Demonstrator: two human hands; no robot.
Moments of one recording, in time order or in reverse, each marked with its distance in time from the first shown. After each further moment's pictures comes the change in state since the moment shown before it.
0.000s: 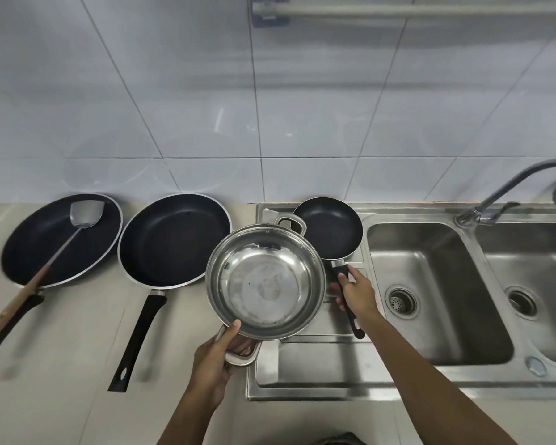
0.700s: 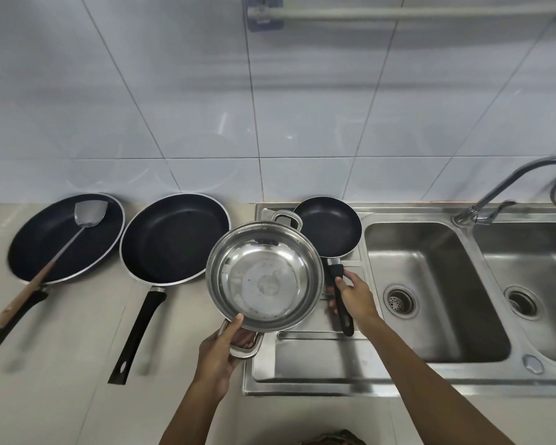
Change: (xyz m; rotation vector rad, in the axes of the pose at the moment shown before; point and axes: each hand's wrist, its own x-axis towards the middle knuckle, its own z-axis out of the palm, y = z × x) left_hand -0.005 -0.004 0.017 -0.022 0.050 0.011; right_hand -0.011 0.010 -0.010 0.051 -0.085 -0.026
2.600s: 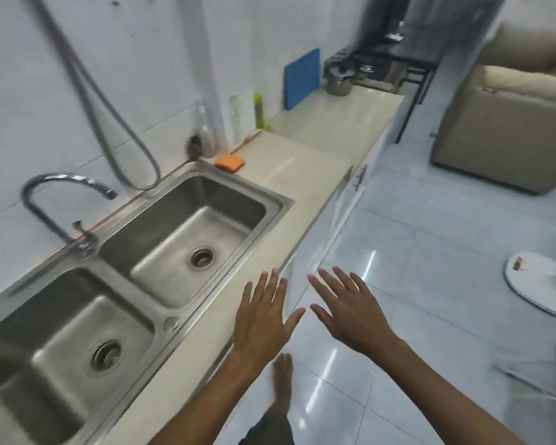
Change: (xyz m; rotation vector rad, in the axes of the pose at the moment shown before) left_hand -0.279 -0.425 0.516 1.840 -1.069 1.497; right_hand -0.335 0.197 -0.612 -1.143 0.631 -0.103
